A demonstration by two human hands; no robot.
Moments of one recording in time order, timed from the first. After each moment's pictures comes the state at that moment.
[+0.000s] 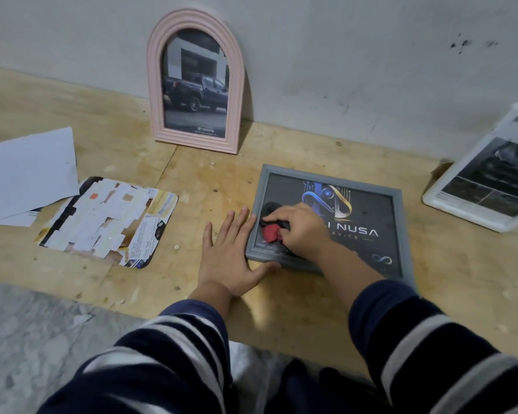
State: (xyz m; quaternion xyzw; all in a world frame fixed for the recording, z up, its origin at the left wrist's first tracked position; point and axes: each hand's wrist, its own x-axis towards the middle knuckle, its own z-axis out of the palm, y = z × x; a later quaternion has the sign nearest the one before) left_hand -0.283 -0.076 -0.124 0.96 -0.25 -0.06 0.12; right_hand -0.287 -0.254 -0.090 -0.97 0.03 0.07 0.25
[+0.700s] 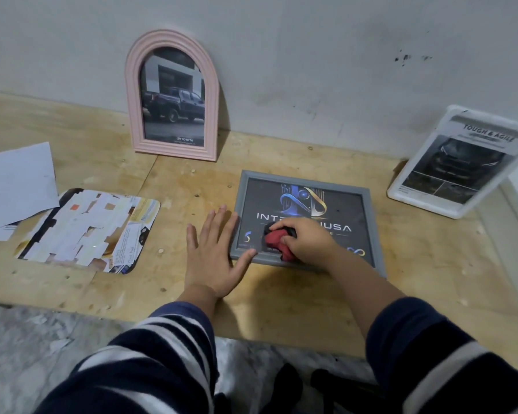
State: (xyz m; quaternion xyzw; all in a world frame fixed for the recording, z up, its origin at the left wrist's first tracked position) left_hand -0.291 -0.075 -0.125 0.95 -0.26 0.01 0.19; right_hand -0.334 -0.275 -0.060 -0.94 0.12 0.12 0.31
